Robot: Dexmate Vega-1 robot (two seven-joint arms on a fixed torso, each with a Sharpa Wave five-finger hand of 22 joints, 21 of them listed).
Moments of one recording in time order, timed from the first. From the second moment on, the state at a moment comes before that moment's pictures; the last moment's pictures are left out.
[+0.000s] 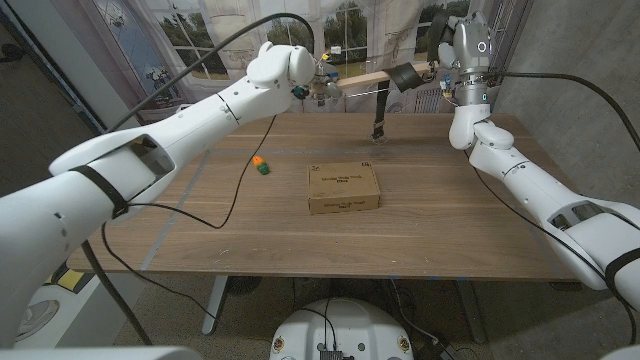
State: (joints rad) left arm -0.02 0.49 1.03 -1.59 0.68 0.54 -0.68; left_hand 0.67 0.16 0.82 0.14 0.32 0.46 0.01 1.08 0.40 0.78 -0.14 1.56 1.24 1.39 -0.19 1.10 1.11 0.79 -0.09 1.56 0.39; right arm -0.40 -0.51 -0.47 -1.14 -0.88 0.13 -1.05; right_hand 1.08 0.14 0.43 -0.03 0.23 0.91 -0.03 0.22 0.28 1.00 -0.10 0.43 0.36 1.06 -0.18 0.43 0.88 0.35 -0.04 1.21 0.18
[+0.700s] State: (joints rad) left arm -0.07 0.42 1.05 -1.48 0.70 0.58 -0.64; left_hand 0.67 0.16 0.82 0.14 0.32 0.46 0.01 1.09 0.40 0.78 -0.14 1.56 1.24 1.39 -0.20 1.11 1.10 0.79 -0.09 1.56 0.38; right arm -0.59 -0.41 -0.18 -1.36 -1.41 0.18 -1.11; right_hand 1.08 0.14 0.45 -0.04 0.22 0.91 -0.03 0.22 0.28 1.02 -0.09 0.42 0.34 1.06 -0.18 0.42 0.88 0.35 -0.04 1.21 0.18
